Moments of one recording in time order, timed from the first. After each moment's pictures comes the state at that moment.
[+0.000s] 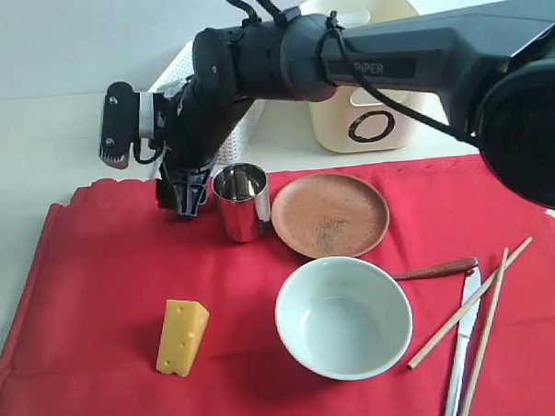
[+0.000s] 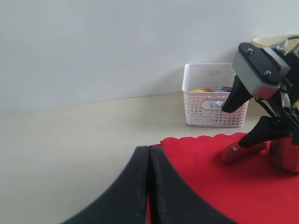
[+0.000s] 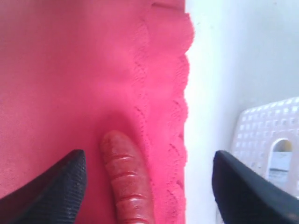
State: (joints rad) left arm -0.13 0.01 0.00 -0.10 0.19 0.18; right arm 0.61 2.32 -1.84 0.23 0.62 -1.05
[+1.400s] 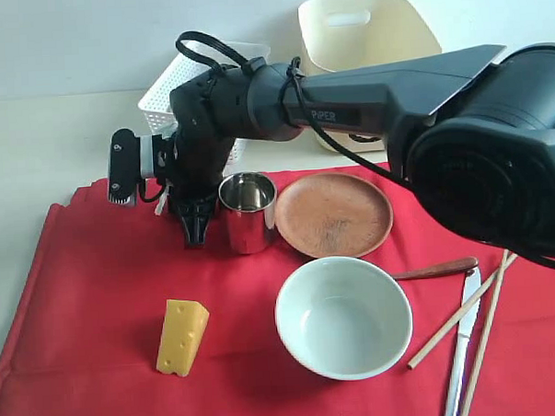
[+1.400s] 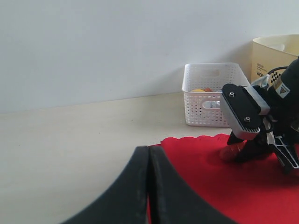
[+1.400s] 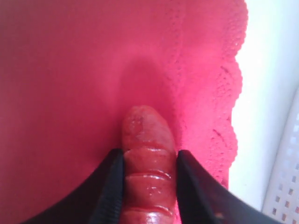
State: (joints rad) left arm -0.13 0.01 0.00 -0.10 0.19 0.18; right arm 0.65 2.45 -1.93 0.00 0.69 -0.86
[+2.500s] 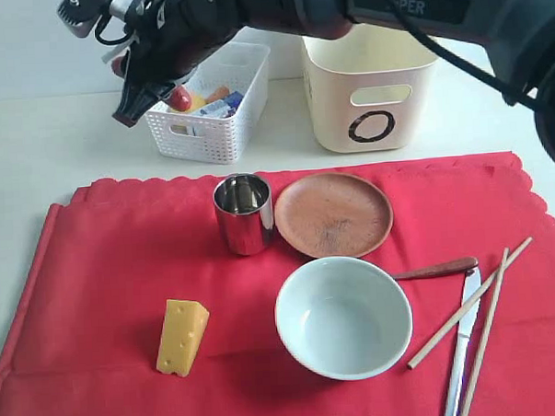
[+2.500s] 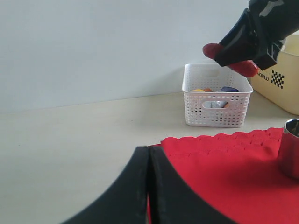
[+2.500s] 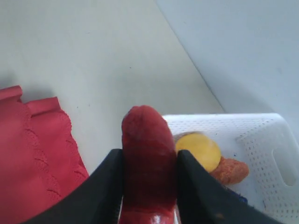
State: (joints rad) left arm -0.13 0.01 0.00 -0.10 0.19 0.18; right arm 0.61 2.22 -1.93 0.02 0.49 -0.49
